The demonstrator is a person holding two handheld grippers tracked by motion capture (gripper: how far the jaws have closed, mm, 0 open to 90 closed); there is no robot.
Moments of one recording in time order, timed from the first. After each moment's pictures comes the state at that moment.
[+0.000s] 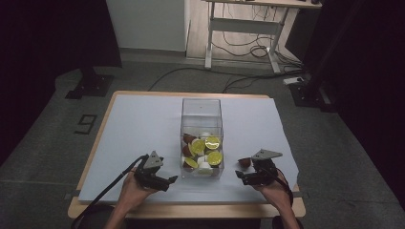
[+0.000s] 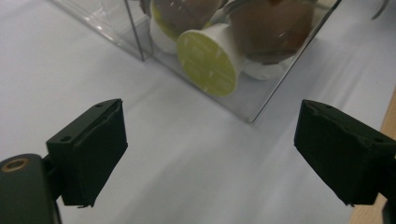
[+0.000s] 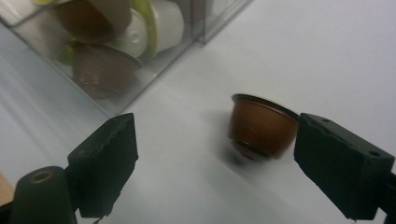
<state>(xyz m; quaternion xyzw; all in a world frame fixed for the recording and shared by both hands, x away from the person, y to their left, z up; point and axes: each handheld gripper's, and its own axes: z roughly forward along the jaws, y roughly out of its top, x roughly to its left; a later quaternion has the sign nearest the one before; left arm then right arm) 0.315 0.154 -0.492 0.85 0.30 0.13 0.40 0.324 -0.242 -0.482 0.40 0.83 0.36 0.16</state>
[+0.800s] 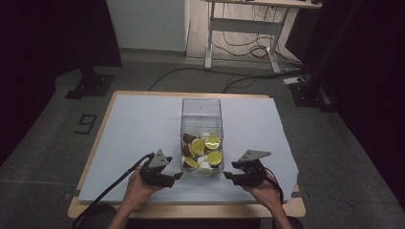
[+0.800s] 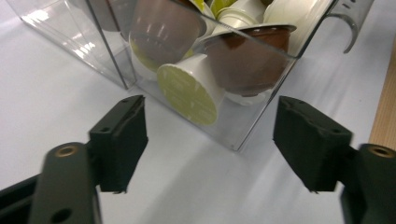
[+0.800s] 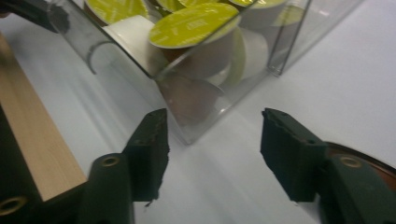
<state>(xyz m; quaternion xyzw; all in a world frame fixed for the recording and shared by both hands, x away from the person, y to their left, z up) 0.318 0.140 -0.488 0.86 0.28 0.14 0.41 0.319 -0.206 -0.471 0.33 0.85 0.40 0.11</state>
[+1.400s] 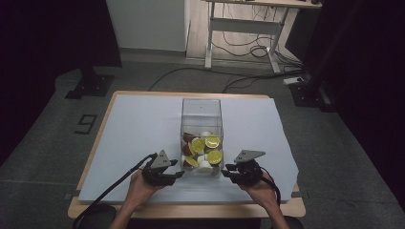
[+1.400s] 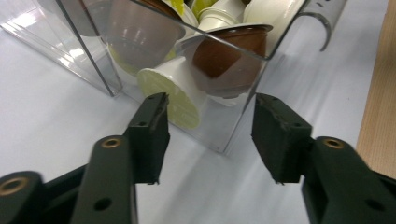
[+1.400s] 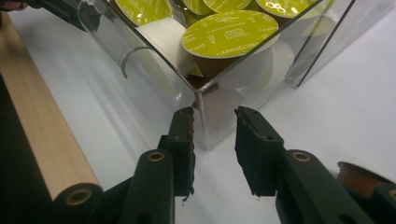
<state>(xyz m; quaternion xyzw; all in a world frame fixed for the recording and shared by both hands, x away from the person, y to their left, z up) 0.320 0.134 -0.489 0.86 0.26 0.13 0.42 0.318 -0.193 -0.467 0.31 0.86 0.39 0.11</state>
